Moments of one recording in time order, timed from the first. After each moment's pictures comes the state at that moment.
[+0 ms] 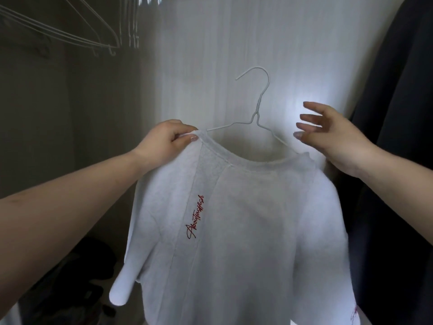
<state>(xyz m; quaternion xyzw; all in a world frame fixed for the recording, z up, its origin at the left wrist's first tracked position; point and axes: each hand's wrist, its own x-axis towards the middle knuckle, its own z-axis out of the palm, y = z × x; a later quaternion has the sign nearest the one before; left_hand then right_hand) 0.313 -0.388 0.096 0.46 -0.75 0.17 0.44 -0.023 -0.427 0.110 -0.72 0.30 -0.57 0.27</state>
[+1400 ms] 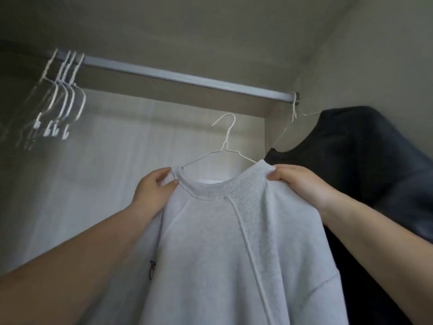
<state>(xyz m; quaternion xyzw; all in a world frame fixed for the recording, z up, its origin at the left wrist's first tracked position) 0.166 -0.460 0.234 0.33 -0.62 -0.12 0.70 -0.093 -0.328 0.268 -0.68 0.43 -0.58 0.13</state>
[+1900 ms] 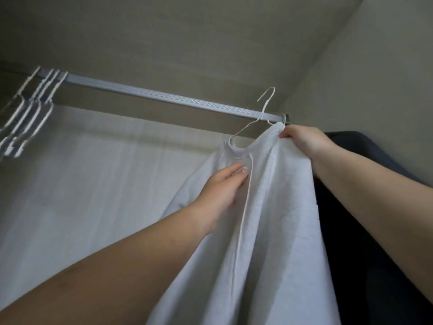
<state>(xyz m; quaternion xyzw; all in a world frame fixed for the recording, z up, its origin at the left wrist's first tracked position) 0.030 -0.410 0.298 0.11 -0.70 -0.36 0.60 -0.113 -0.314 0.379 -0.56 0.41 -0.72 0.00</state>
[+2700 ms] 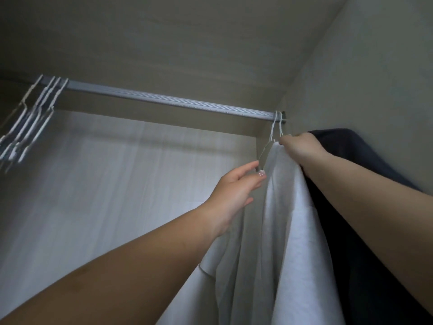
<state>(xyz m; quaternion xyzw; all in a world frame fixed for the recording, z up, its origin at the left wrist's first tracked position) 0.009 -0.386 0.292 0.09 -0.73 -0.34 0.58 -0.138 -0.348 0.385 -0.55 0.48 -0.67 -0.12</state>
